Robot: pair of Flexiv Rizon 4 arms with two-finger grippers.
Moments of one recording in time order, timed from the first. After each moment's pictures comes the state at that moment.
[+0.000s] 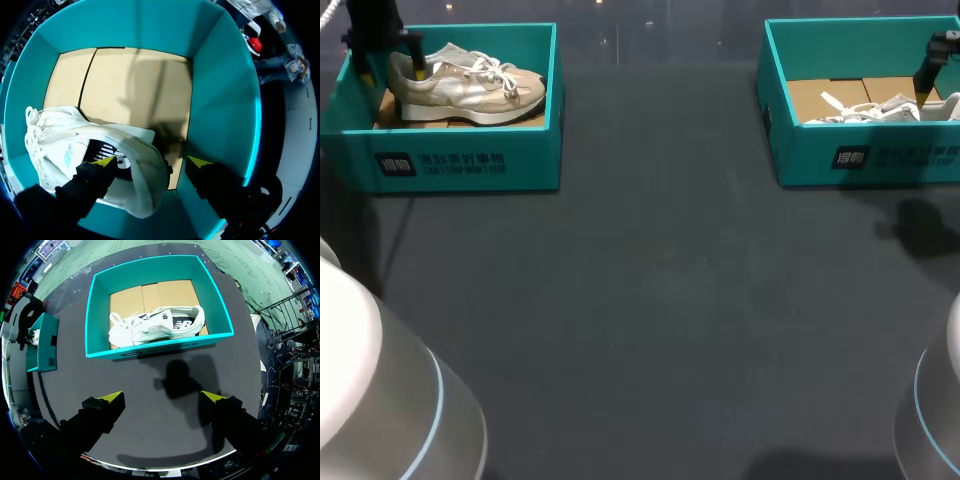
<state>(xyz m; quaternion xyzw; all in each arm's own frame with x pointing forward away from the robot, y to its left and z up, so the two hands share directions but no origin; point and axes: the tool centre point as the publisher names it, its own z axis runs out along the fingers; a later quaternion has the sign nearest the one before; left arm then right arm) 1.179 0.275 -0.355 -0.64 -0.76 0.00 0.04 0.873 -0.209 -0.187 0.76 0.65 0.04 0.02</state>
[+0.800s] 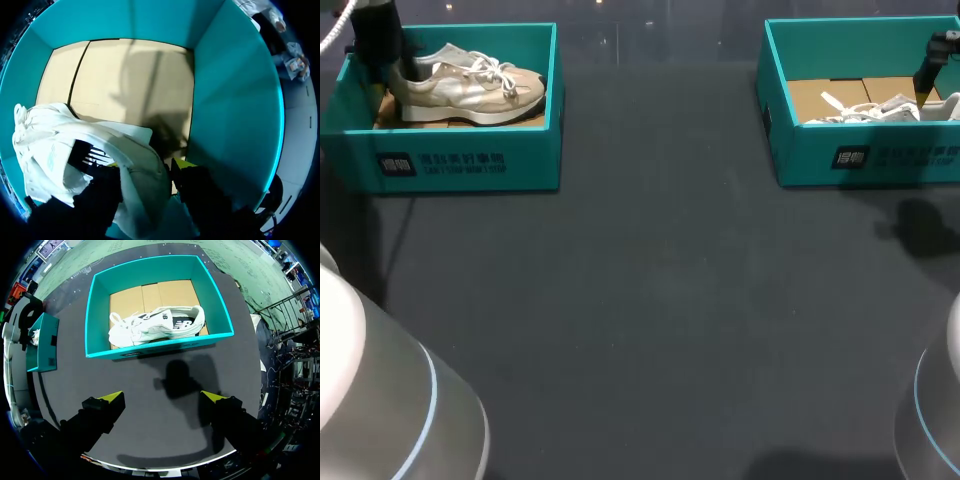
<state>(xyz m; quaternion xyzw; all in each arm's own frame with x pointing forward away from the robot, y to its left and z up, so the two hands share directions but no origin) 1.182 0.281 -0.377 -0.65 -0.76 -0.01 0.04 0.873 -0.209 -0.187 0.76 0.65 0.04 0.02</state>
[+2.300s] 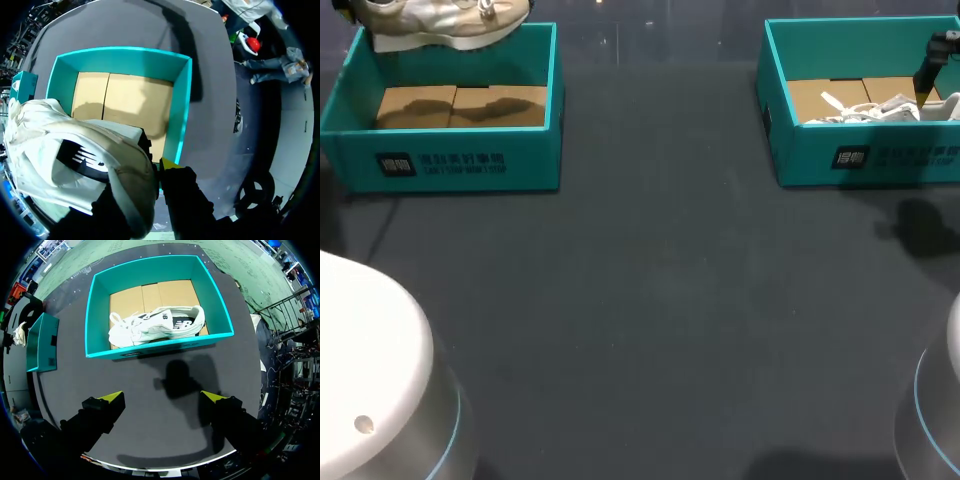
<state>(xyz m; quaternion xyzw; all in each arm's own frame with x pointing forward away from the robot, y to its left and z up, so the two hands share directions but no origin) 1.157 0.284 -0.198 -0.64 -0.77 -0.03 0.00 0.873 -0.209 -0.187 0.76 0.65 0.04 0.02</state>
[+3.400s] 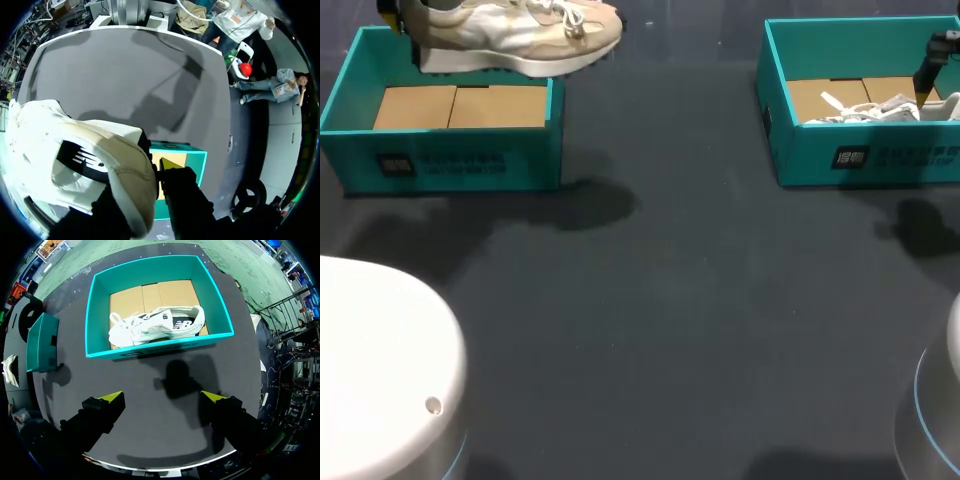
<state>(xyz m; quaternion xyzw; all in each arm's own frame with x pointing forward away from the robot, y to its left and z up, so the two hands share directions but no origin) 0.953 0.123 -0.109 -0.65 -0.75 -0.01 0.08 0.873 -0.209 -0.187 0.76 0.65 0.04 0.02</state>
